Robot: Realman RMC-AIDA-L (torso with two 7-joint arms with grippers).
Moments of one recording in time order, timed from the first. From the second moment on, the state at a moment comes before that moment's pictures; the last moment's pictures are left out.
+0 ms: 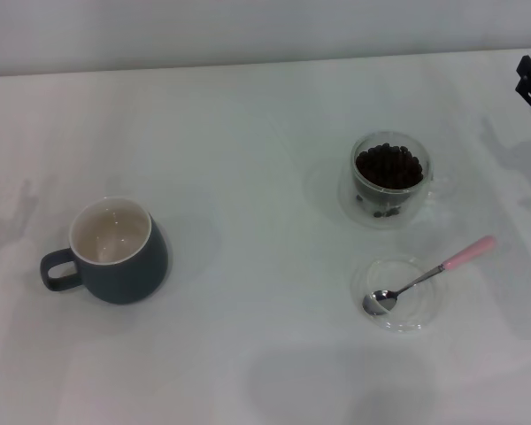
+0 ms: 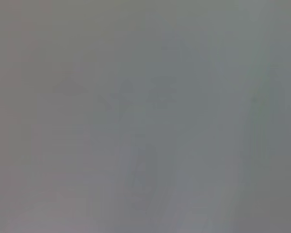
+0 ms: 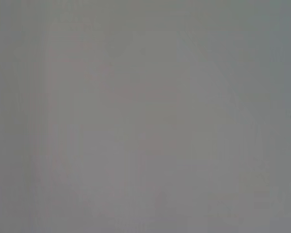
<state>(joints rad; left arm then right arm) -0.32 -2.08 -1.22 -0.17 -0.41 -1.24 2.82 0.42 2.01 -0.27 -0.03 1.94 1.22 -2.79</state>
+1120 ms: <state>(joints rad) -0.20 -2.09 -1.20 -0.16 -0.40 -1.37 2.82 0.41 2.01 -0.27 -0.04 1.94 1.21 -2.78</state>
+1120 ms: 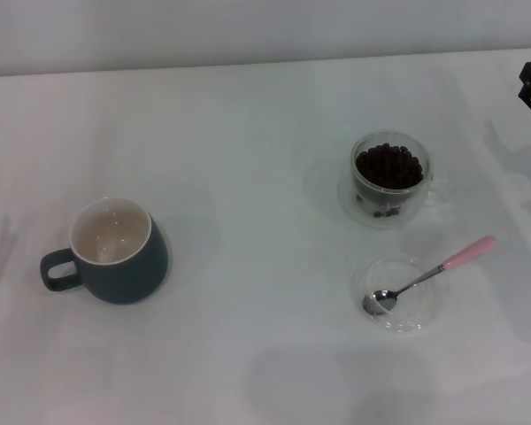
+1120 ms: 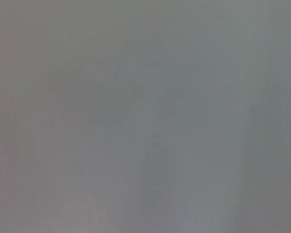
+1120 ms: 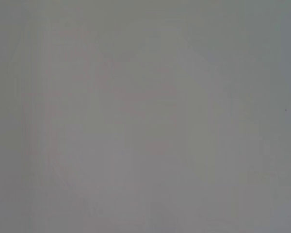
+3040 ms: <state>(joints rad) -0.15 -2.09 -0.90 -0.16 -0.32 -1.24 2.82 0.42 2.01 -0.26 -0.06 1.95 1.19 -2.78</state>
